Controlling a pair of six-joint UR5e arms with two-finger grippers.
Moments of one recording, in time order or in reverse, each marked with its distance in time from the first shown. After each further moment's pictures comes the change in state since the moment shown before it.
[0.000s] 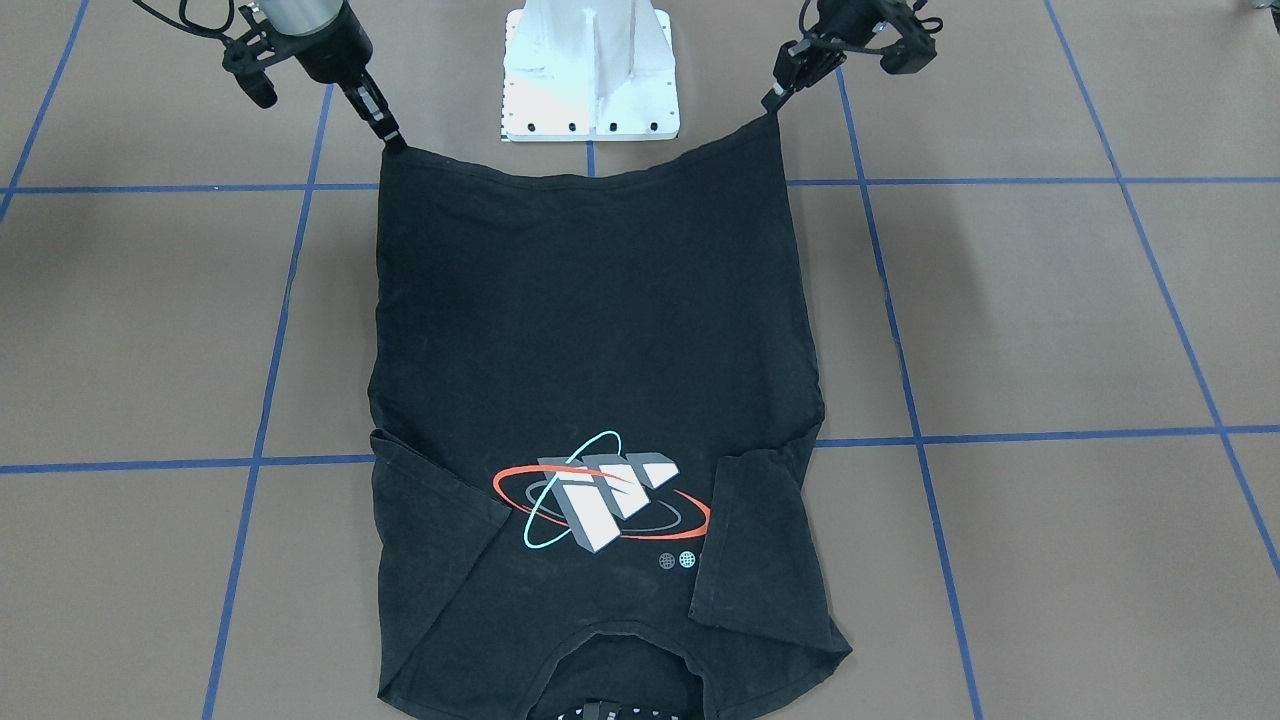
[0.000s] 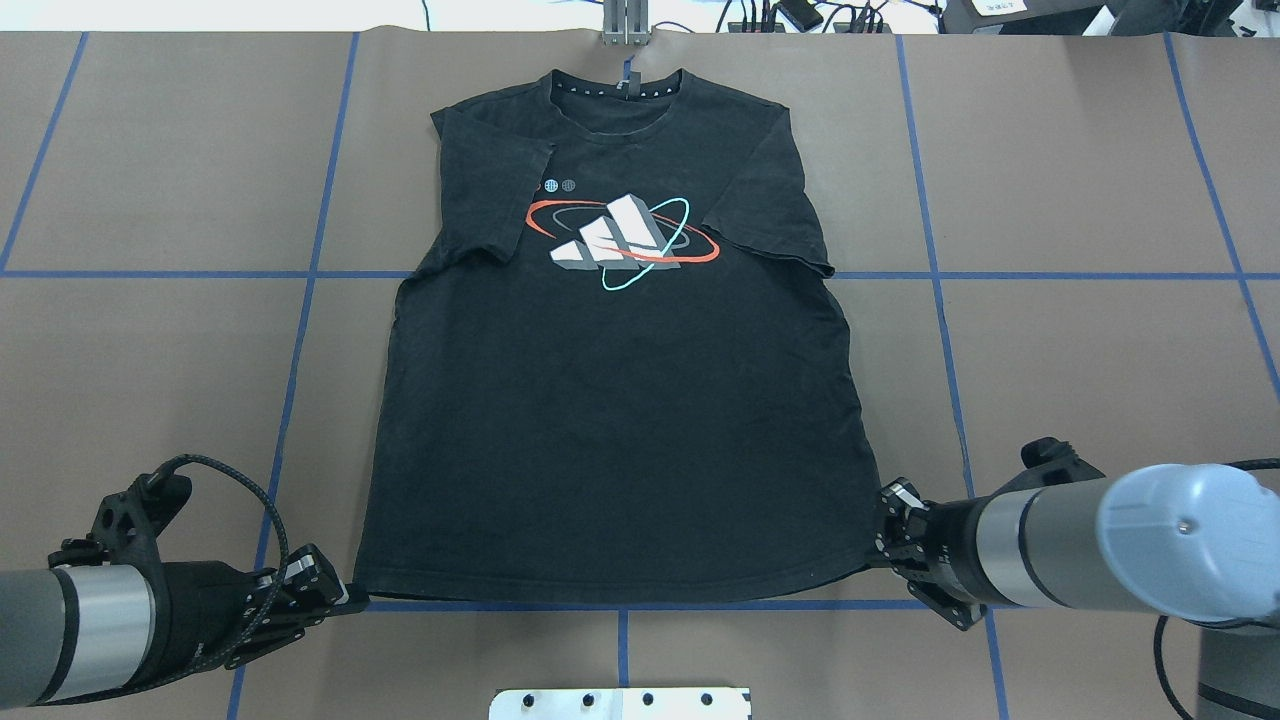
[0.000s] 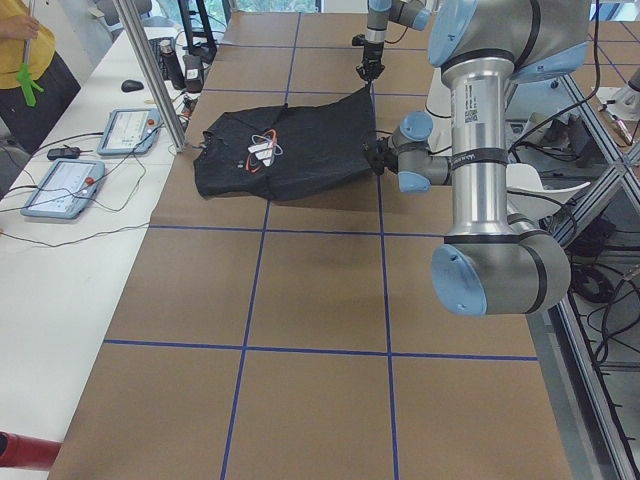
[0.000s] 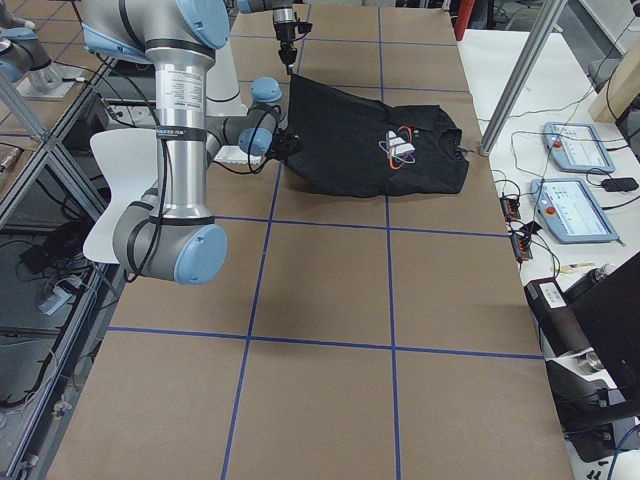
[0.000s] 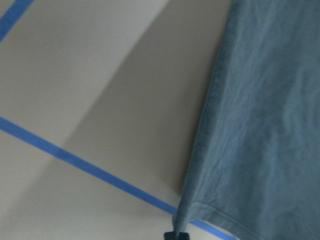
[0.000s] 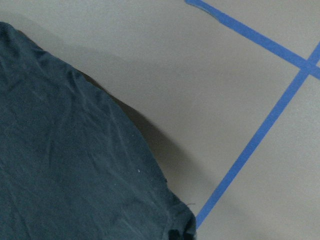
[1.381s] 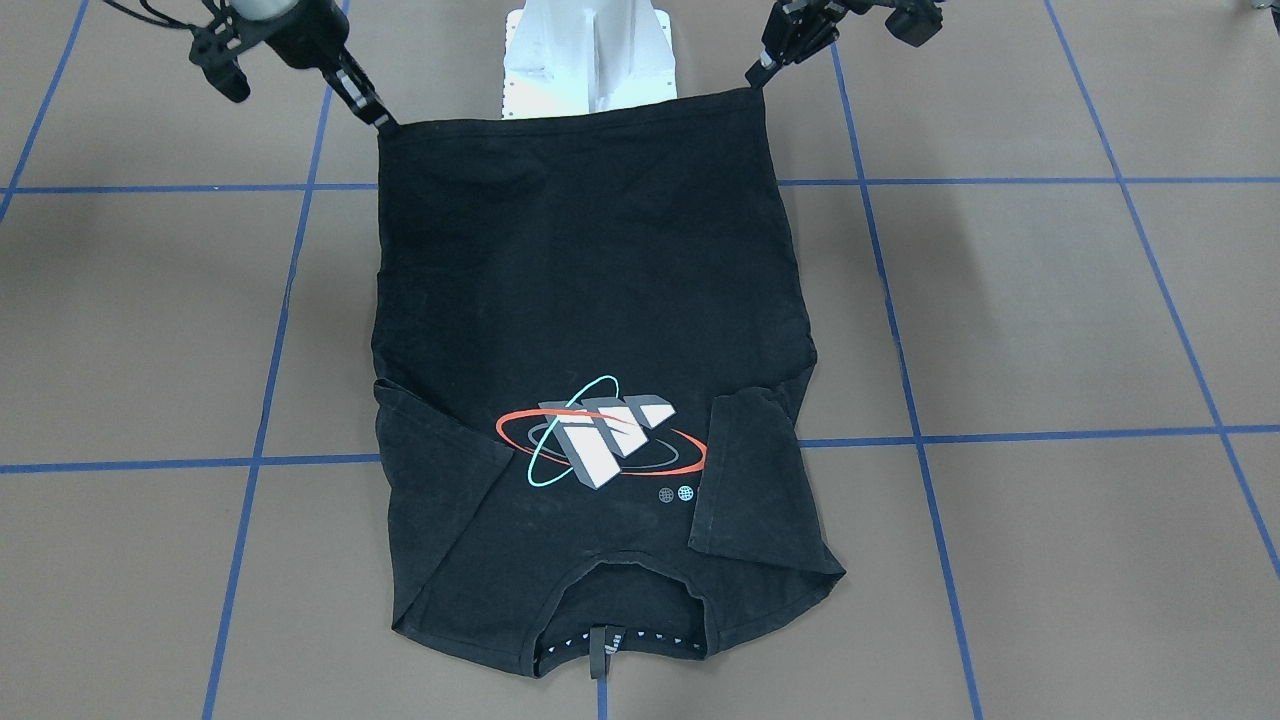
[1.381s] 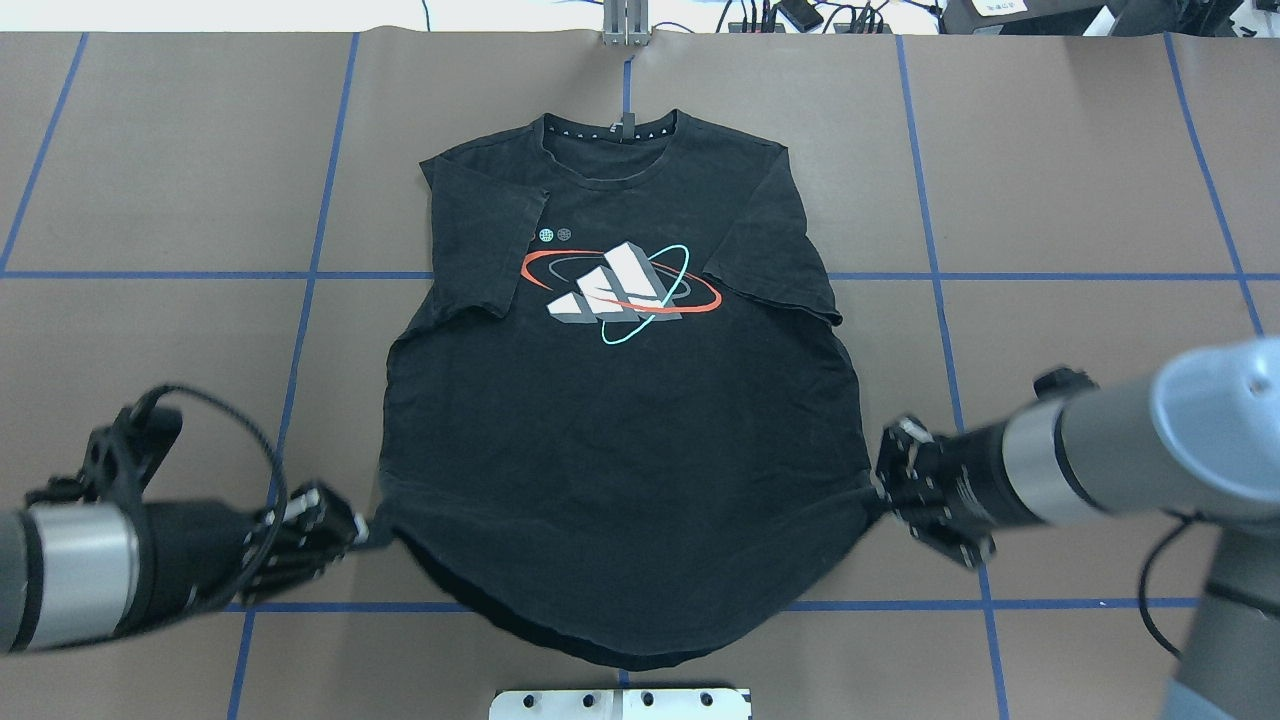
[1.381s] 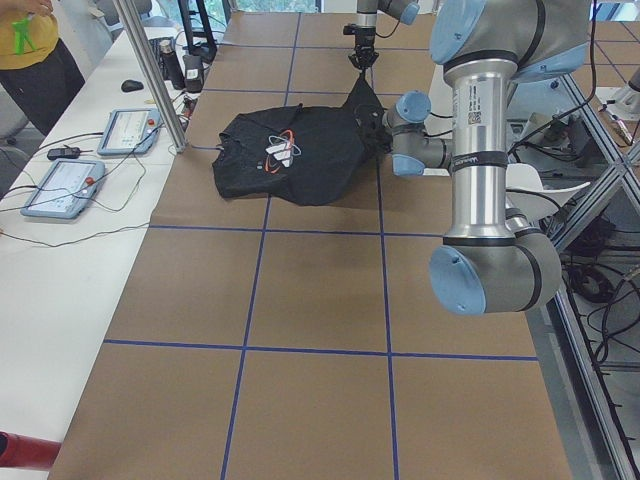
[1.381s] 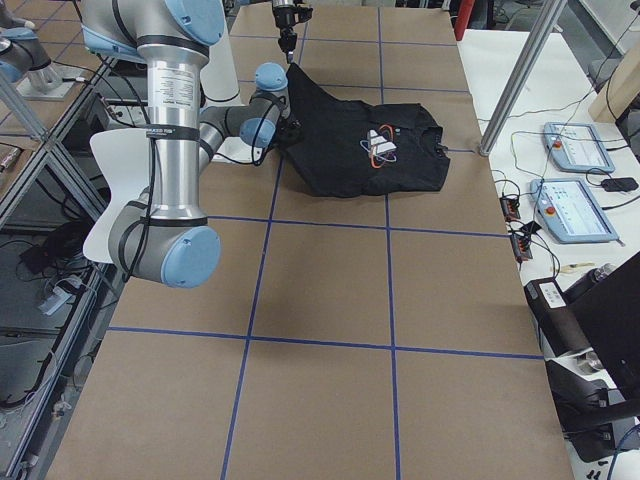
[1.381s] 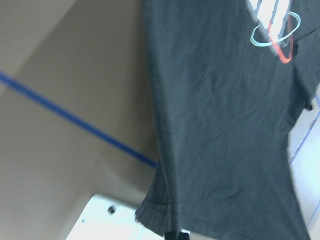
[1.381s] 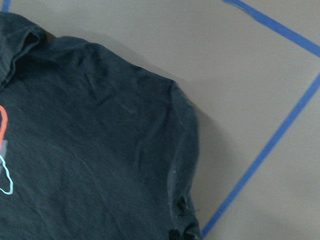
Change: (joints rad) left arm -0.148 -0.131 -0.008 0.034 -0.041 0.089; right arm 0.223 0.133 -0.067 -0.028 0.226 -0.068
